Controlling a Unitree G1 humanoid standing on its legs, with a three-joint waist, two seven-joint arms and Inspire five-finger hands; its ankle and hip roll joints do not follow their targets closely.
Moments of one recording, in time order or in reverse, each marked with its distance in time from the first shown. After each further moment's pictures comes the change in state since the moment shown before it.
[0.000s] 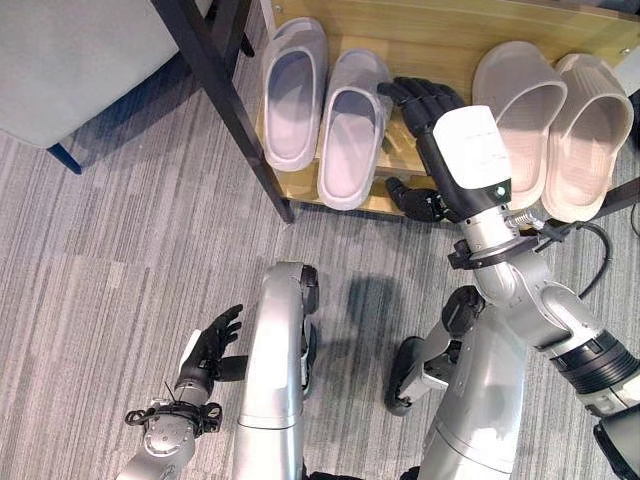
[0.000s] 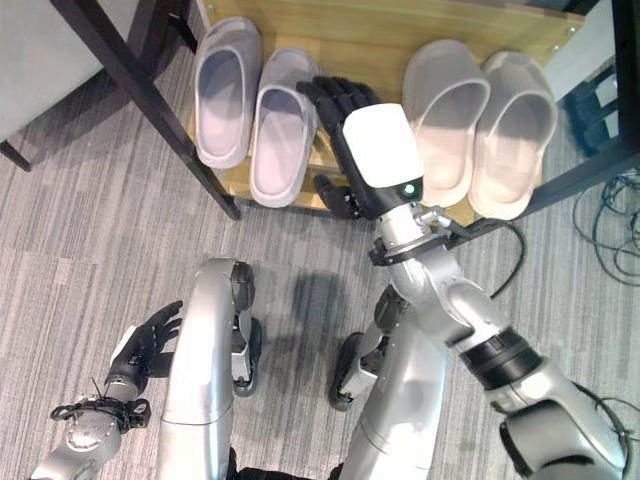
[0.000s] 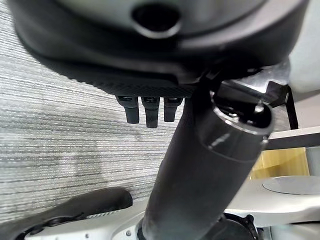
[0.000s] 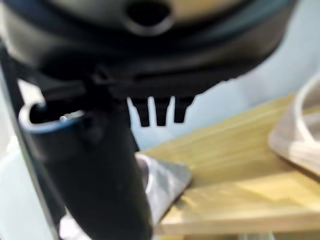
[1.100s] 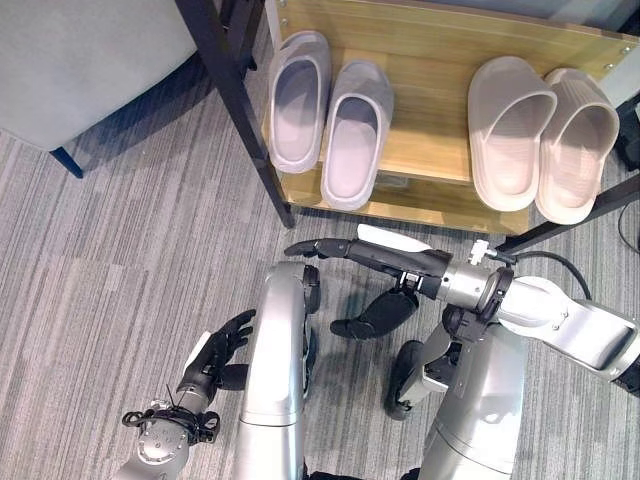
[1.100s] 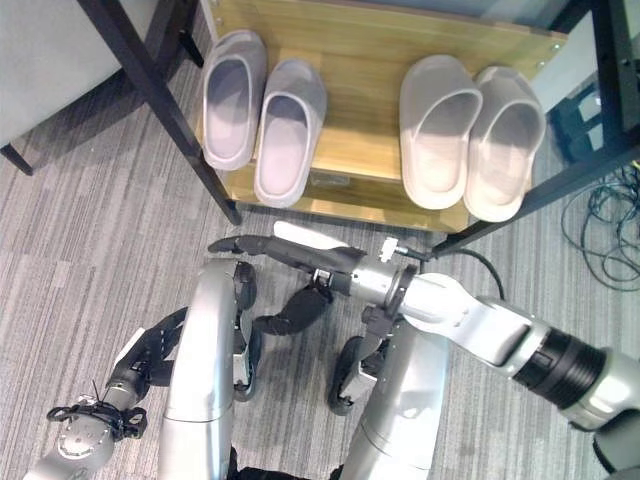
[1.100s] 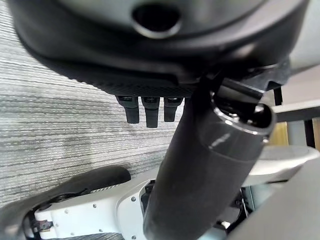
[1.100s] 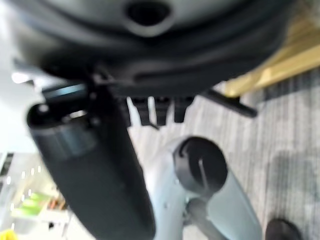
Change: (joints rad) left arm 0.024 0.051 -0.013 -0.065 0.041 -0.002 -0.101; right arm -0.263 -0.372 0.502 -0.232 0.901 -0.195 0.623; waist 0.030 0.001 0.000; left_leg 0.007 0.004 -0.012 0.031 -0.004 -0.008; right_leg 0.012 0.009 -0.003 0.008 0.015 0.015
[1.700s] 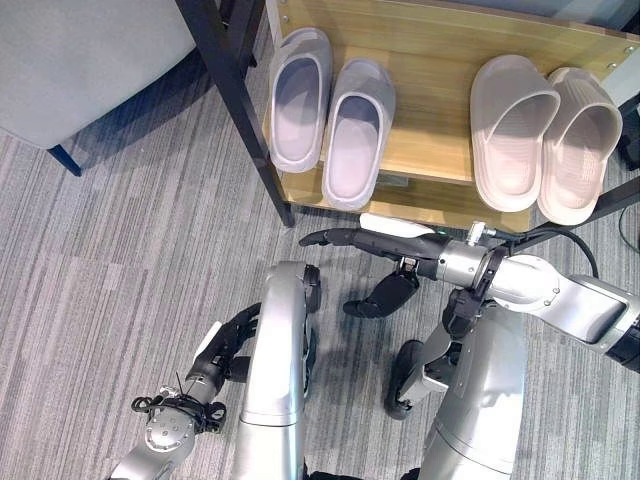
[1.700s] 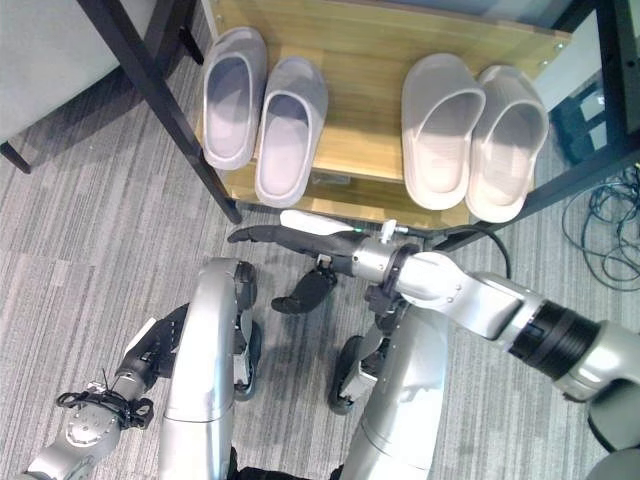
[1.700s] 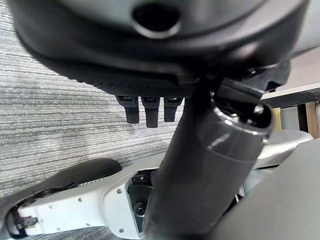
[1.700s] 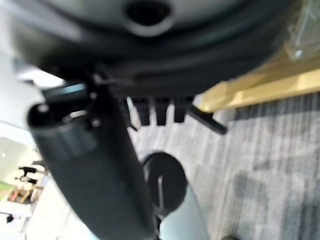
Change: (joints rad) left arm -0.048 0.010 -0.034 0.008 -0.001 0.000 -0.015; right arm -0.083 0.030 0.060 0.151 -0.127 0.022 -0.034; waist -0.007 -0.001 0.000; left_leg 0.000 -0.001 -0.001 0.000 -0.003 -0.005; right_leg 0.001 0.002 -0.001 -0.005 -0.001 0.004
